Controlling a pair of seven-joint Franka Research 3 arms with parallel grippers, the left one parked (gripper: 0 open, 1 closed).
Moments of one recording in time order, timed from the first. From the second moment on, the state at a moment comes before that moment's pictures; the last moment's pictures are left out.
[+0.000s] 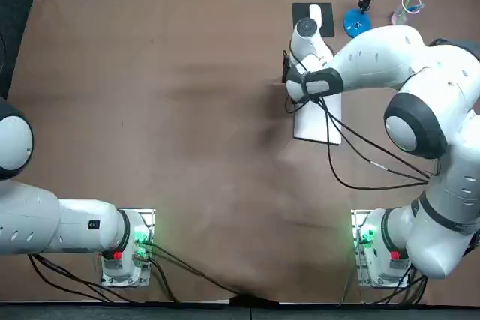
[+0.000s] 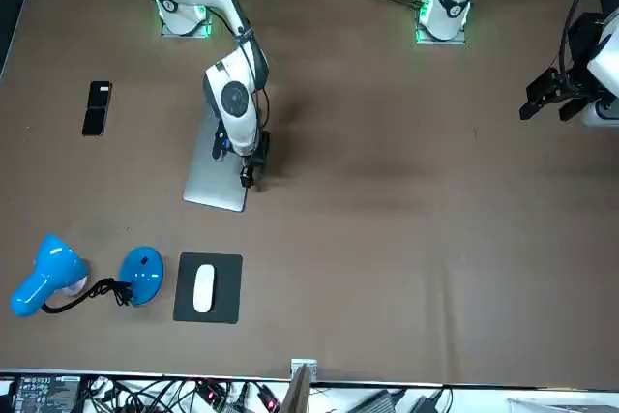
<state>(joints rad) 0.77 0.53 -0.17 -2.05 0.03 2.57 2.31</state>
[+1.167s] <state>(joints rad) 0.72 0.44 -0.22 -2.21 0.03 2.58 2.14</state>
